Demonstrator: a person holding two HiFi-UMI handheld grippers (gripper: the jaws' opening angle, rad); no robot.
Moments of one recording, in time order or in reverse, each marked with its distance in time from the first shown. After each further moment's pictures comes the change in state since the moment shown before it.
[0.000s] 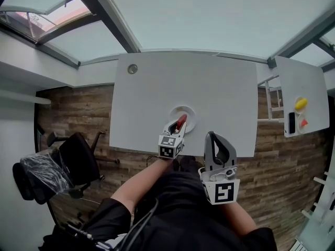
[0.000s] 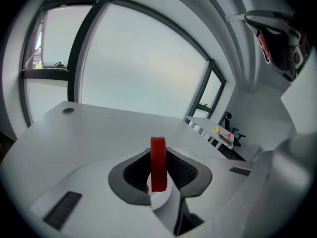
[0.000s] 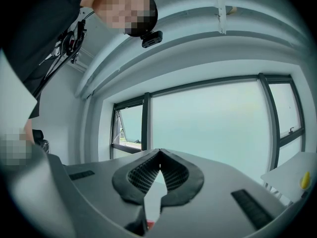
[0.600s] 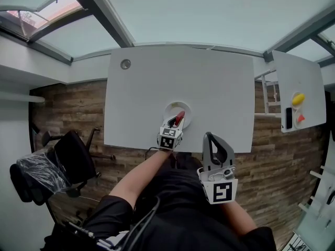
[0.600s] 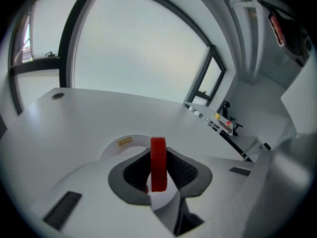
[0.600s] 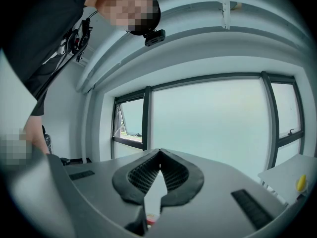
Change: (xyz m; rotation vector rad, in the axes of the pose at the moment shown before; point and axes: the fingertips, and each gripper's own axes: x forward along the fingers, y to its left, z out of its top) left arm 0.044 0.011 -0.051 0.021 0.144 -0.019; right arm -0.002 -0.001 -0.017 -0.050 0.054 0.014
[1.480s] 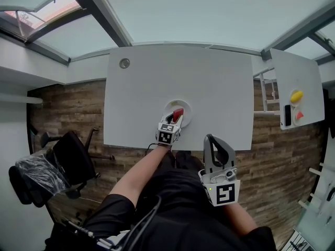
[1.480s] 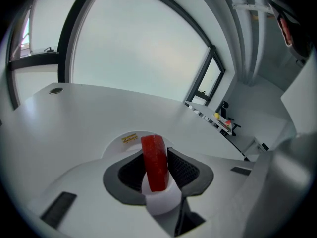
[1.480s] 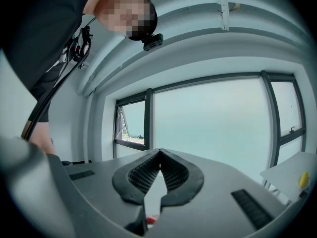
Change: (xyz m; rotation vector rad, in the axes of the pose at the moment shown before) left arm 0.012 0.016 -0.008 -0.002 0.001 -0.029; right arm -0.011 0.011 0.006 0.022 -0.010 0.020
